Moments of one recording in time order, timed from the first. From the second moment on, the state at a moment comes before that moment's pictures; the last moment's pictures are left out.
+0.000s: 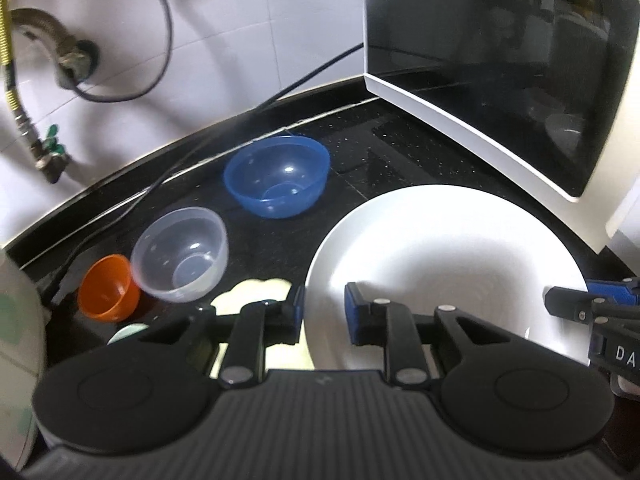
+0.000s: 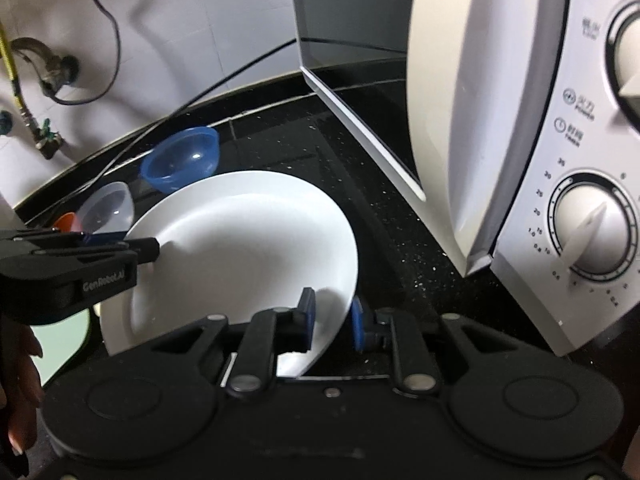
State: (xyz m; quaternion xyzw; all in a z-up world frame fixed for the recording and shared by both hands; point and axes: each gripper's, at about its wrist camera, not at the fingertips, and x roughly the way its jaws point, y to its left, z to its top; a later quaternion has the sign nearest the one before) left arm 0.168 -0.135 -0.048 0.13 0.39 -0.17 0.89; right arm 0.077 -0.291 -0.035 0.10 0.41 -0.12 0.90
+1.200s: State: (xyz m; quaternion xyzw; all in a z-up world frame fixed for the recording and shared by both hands) left arm 0.005 0.140 -0.021 0.03 0.40 -0.03 0.91; right arm -0.007 -0.028 -0.004 0.04 0.41 0.05 0.91
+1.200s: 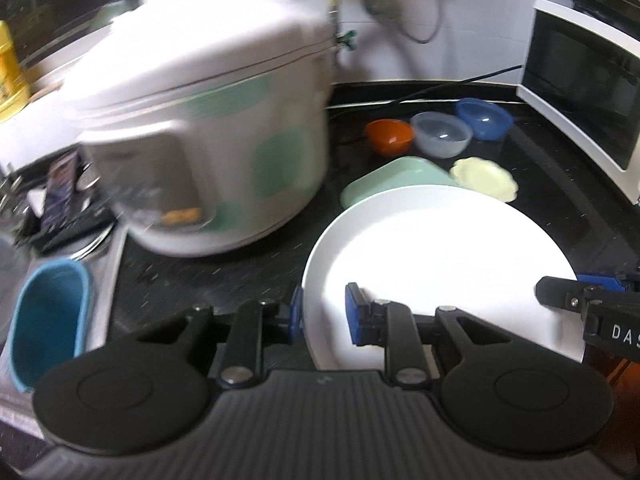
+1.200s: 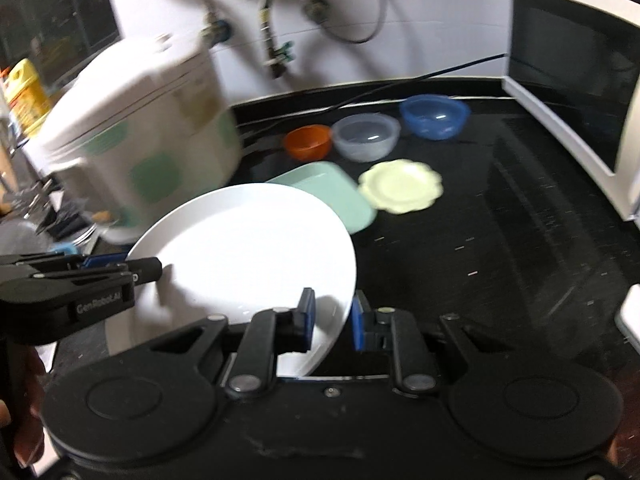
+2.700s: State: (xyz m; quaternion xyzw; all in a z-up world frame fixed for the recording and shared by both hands) left arm -0.007 0.197 -0.060 0.01 0.42 0.01 0.91; right arm -0.001 0.017 -0.054 0.03 0.44 0.09 0.89
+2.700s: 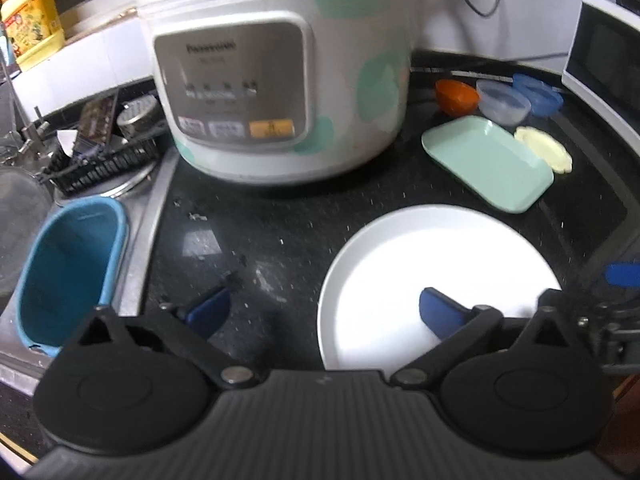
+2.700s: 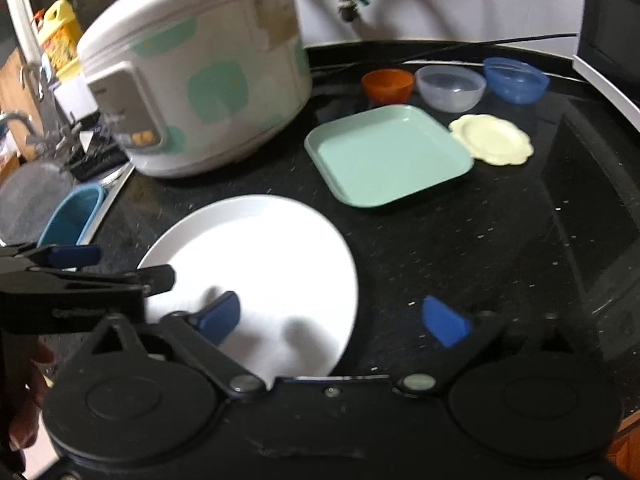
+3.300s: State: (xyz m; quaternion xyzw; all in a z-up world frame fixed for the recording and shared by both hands) left arm 0.028 0.131 -0.048 0.02 0.41 0.00 0.91; right arm 0.014 -0.080 -0.038 0.08 0.44 0.04 0.89
